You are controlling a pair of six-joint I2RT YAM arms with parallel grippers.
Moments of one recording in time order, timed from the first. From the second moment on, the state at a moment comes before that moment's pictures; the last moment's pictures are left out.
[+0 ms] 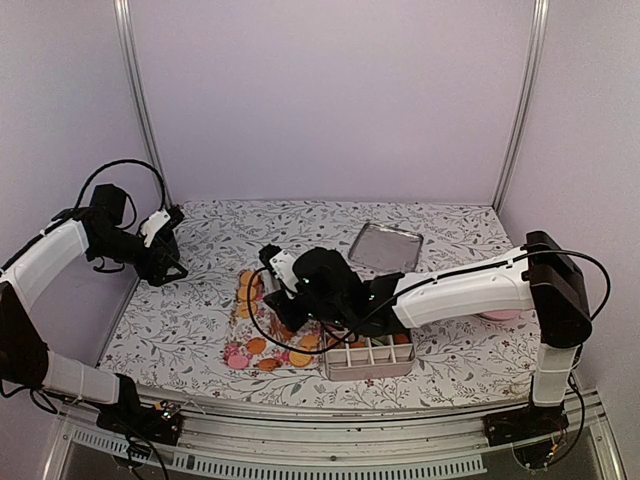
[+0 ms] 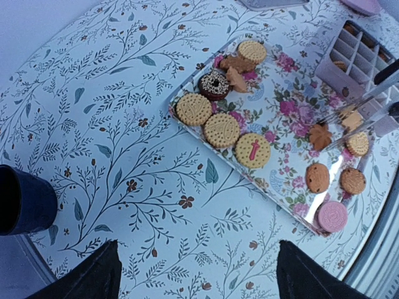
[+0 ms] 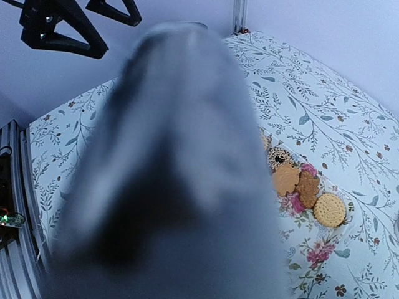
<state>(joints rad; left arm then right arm) 0.06 1.25 1.04 -0.84 0.54 0.73 1.21 1.96 1.36 0.12 0.23 0.14</state>
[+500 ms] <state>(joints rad) 0.06 1.25 1.04 -0.84 0.53 0.73 1.21 1.82 1.35 0.07 0.27 0.12</state>
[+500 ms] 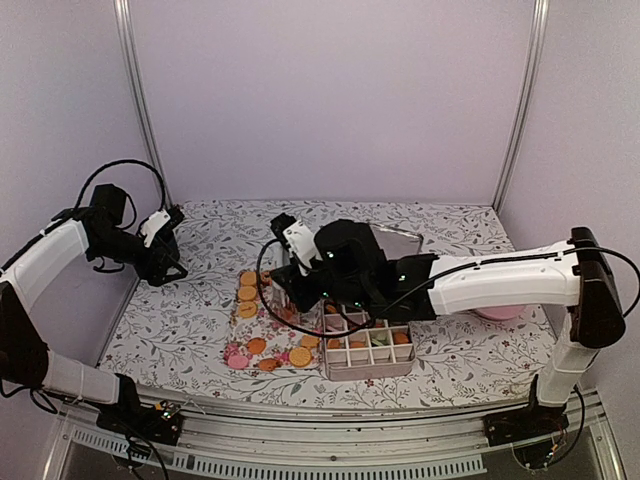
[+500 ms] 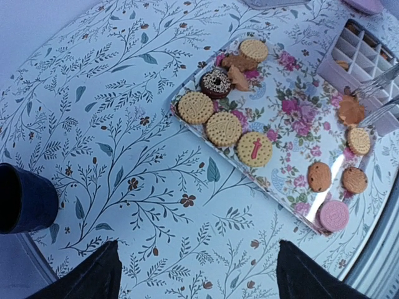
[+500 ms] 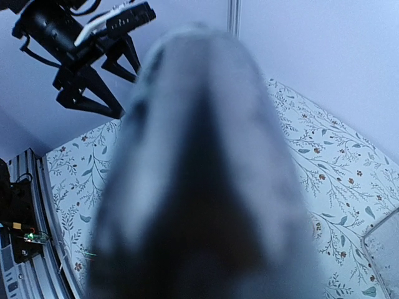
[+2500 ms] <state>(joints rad) 0.06 1.22 1.05 -0.86 0.51 0.70 1.27 1.57 1.27 -0.10 0.37 0.23</state>
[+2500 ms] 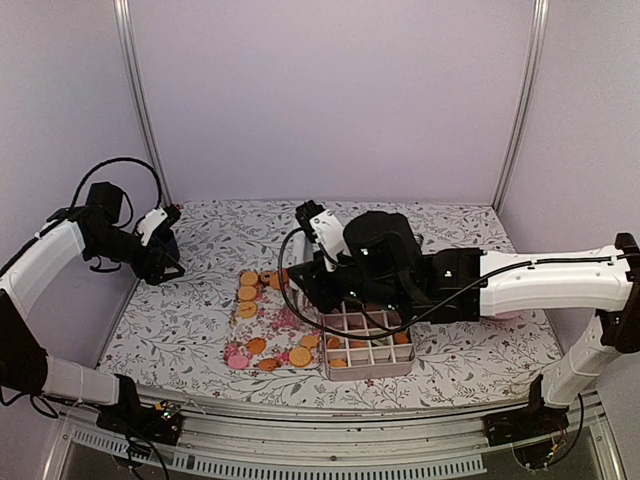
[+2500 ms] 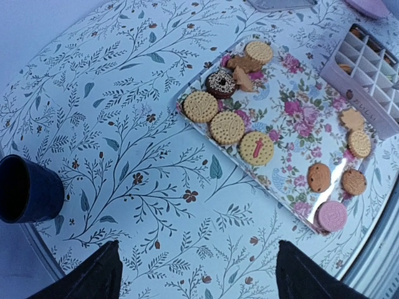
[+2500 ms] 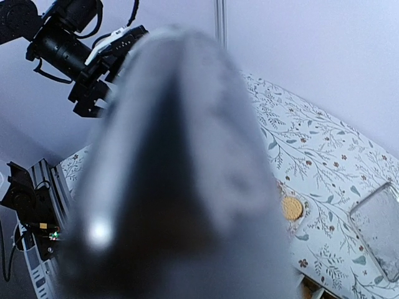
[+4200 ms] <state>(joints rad) 0.06 1.21 1.00 -0.81 0.49 0.66 1.23 1.83 1.28 -0.03 0.35 0.26</state>
